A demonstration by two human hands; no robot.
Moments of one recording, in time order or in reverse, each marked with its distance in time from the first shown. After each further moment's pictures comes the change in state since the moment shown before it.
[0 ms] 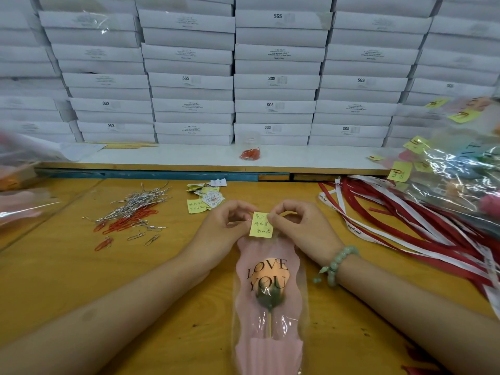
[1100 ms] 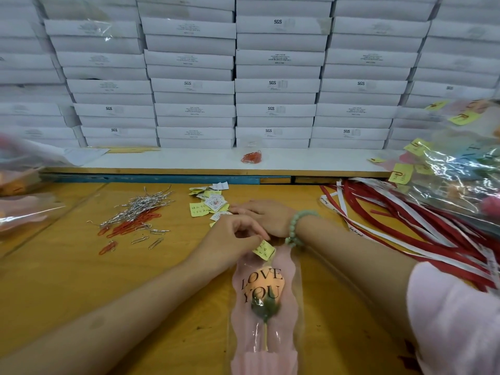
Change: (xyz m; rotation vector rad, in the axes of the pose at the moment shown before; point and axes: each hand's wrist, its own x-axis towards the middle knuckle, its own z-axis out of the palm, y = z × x) left_hand -0.003 0.001 0.002 0.158 -0.102 0.002; right_hand 0.066 -0.012 0.027 -0.633 -0.588 -0.124
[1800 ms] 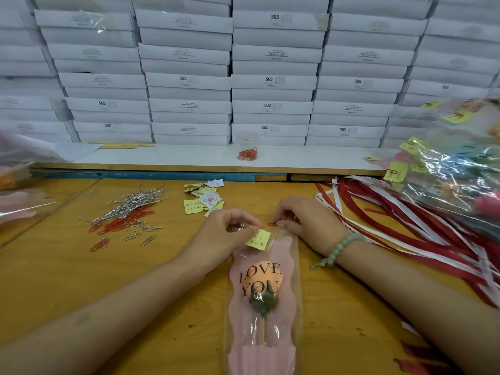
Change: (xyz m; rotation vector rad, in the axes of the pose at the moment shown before) left_hand 0.002 -0.004 0.000 -0.085 0.066 0.025; right_hand -0.062 0.039 0.000 -0.122 0.372 0.049
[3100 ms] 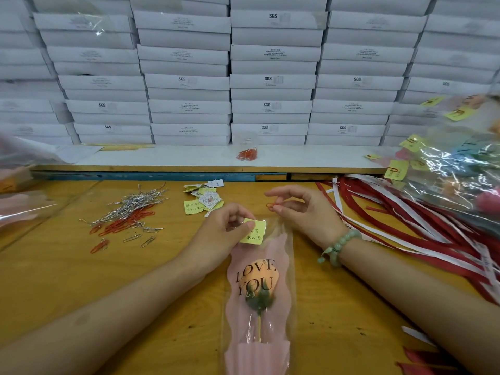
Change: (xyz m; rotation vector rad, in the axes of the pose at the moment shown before) left_hand 0.001 0.002 0.002 0.010 0.024 -0.011; right_hand -0.005 -0.012 0.000 0.806 0.229 0.069
